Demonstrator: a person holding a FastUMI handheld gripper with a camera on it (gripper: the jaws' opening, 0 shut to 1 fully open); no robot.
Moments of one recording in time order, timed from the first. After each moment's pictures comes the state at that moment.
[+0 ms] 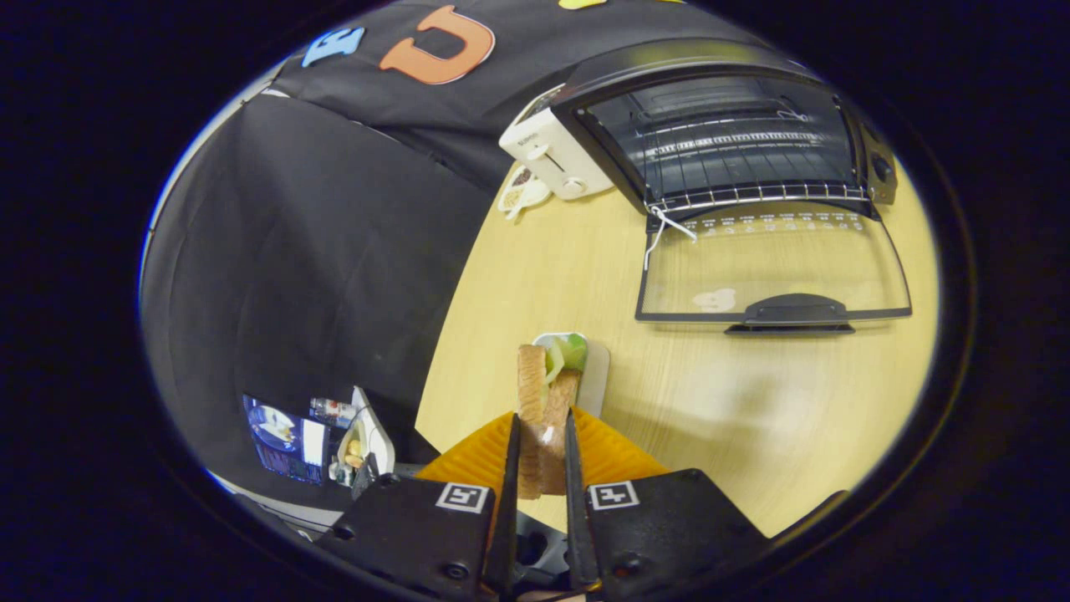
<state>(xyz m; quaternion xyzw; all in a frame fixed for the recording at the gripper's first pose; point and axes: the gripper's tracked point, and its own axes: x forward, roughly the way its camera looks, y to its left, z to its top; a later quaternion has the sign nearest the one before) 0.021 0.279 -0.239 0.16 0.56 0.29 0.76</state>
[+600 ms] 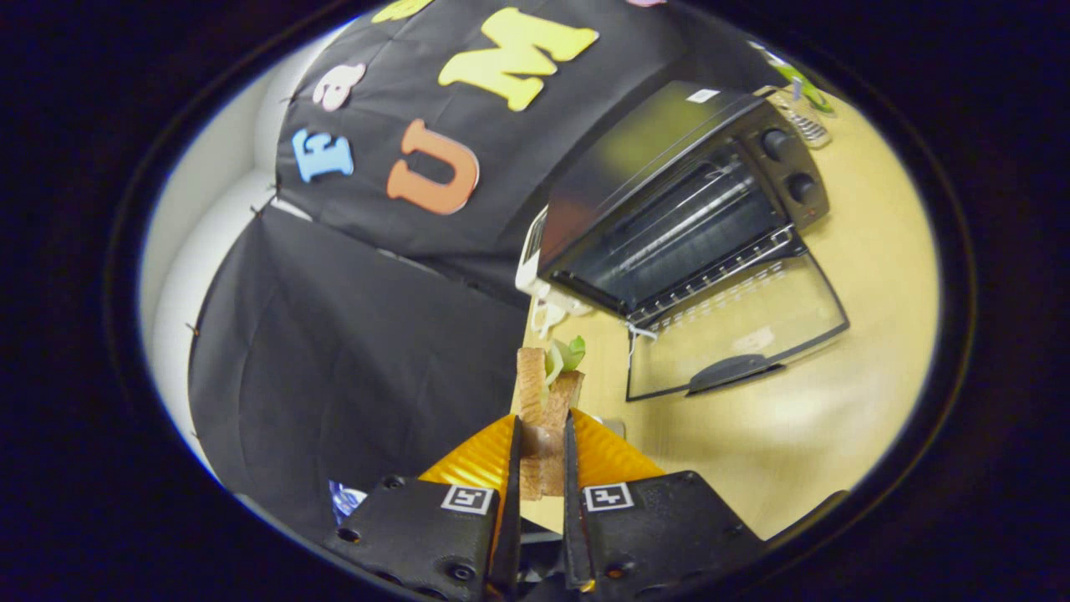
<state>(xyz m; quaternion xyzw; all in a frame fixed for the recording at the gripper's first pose) 0.088 0.182 -0.142 0.39 0.40 0.24 0.79</state>
